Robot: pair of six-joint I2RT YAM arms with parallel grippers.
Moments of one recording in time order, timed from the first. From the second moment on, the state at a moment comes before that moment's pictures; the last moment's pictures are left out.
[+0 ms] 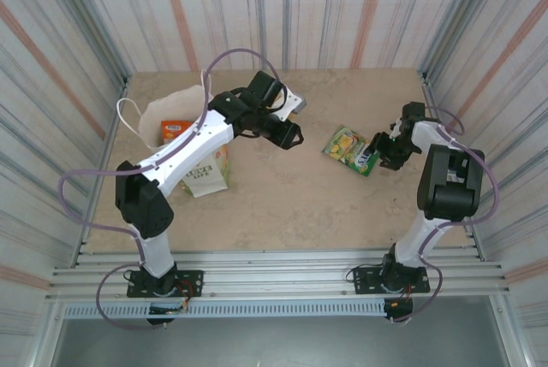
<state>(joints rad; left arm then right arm) -0.71 1.82 1.81 -0.89 0.29 -0.05 -0.16 1.81 1.19 -0.73 -0.37 0.36</state>
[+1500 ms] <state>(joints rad) -0.65 1.62 1.59 -0.77 0.50 0.01 0.18 1.34 1.21 -0.79 -0.54 -0.36</state>
